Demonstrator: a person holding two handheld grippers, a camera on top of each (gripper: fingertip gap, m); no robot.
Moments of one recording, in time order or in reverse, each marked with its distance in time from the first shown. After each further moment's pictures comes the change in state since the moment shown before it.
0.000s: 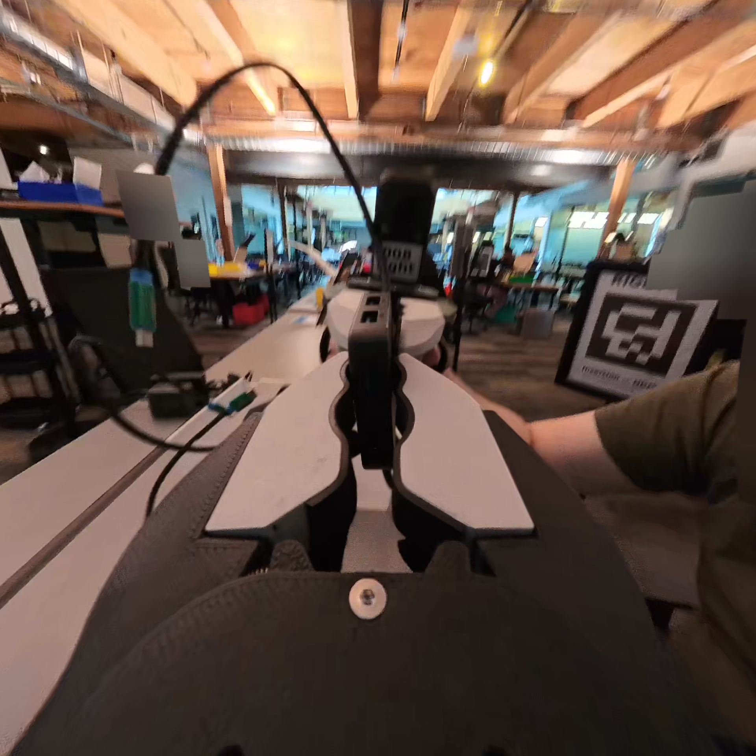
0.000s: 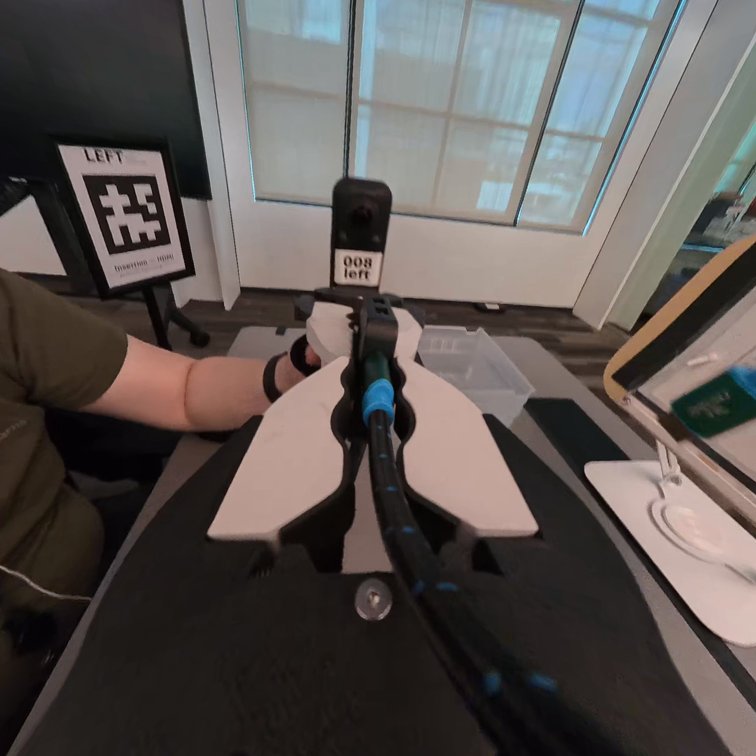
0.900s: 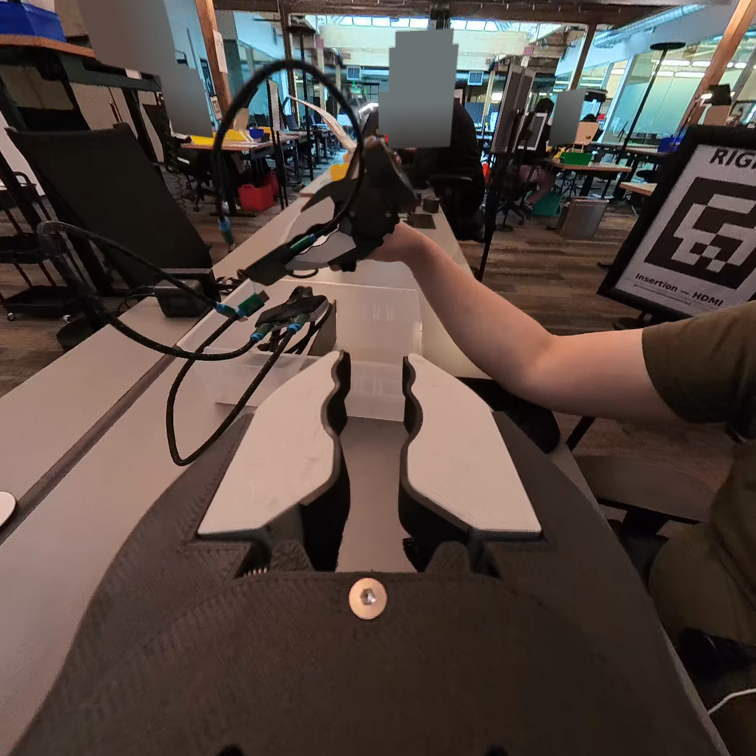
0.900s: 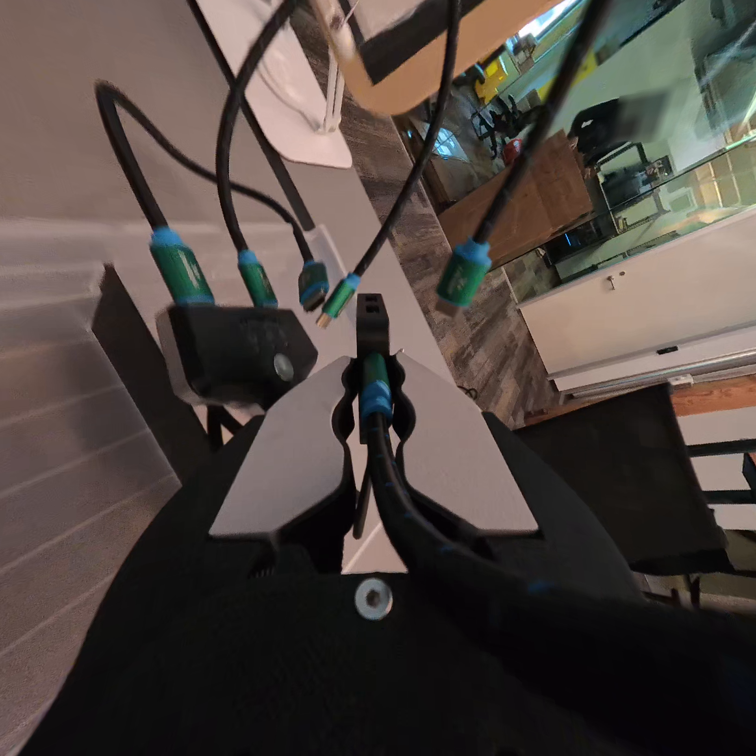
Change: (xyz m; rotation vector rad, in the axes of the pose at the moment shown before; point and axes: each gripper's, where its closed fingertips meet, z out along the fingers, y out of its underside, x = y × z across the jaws) left arm -0.014 0.051 0.007 -0.287 -0.050 -0.016; right arm 0.170 0.133 -0.277 -0.830 0.756 -0.503
